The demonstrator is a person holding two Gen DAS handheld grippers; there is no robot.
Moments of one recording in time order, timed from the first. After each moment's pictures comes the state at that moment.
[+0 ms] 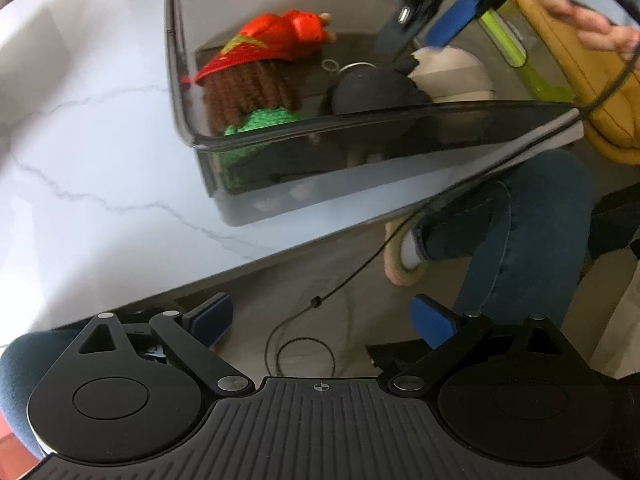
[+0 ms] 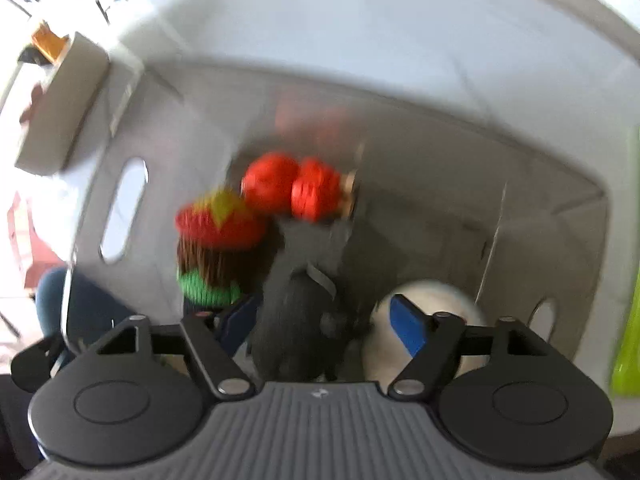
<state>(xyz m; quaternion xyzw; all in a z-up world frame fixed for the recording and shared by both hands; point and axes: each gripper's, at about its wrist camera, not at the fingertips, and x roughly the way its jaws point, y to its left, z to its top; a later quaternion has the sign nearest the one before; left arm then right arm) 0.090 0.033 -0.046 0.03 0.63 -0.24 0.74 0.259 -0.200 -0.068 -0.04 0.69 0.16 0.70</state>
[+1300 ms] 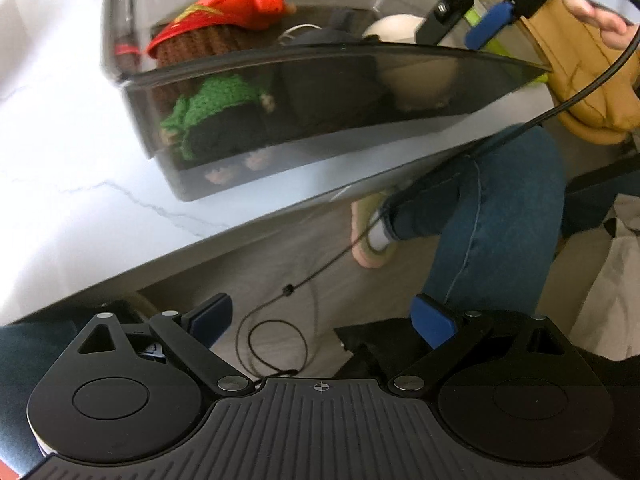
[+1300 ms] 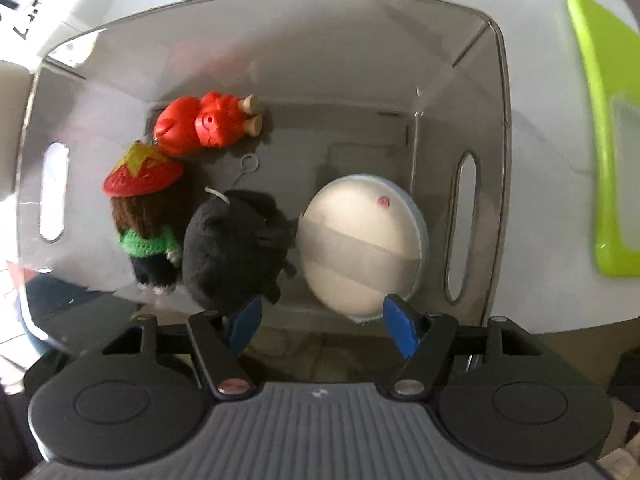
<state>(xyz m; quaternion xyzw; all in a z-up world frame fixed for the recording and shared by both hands) 0.080 0.033 -0.061 0.01 0.64 -0.28 0.71 0.248 -0.246 -0.089 0.00 0.74 0.03 0.67</state>
